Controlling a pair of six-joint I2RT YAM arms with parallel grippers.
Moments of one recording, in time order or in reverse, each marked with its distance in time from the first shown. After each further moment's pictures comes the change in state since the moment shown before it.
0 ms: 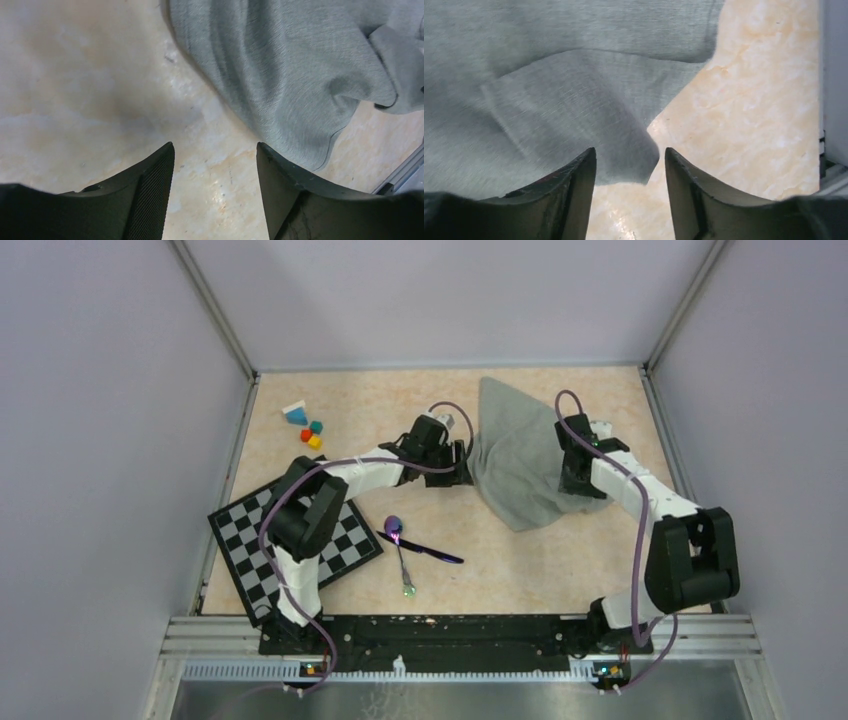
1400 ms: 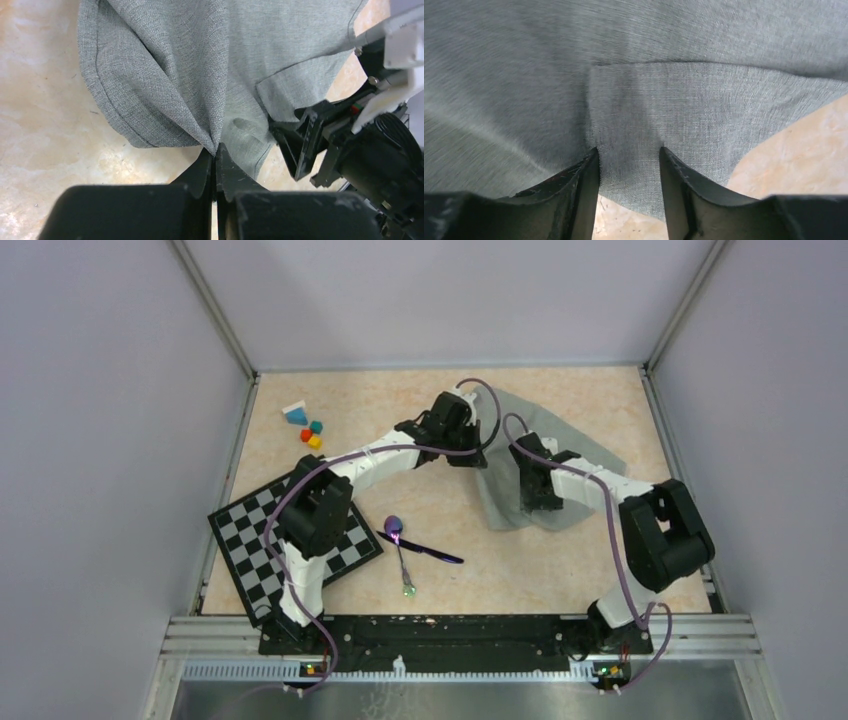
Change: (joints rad) left arm -0.065 0.081 0.322 -0.155 0.035 0.052; right arm 0.222 0.107 -0.054 0.159 -0.156 -0.042
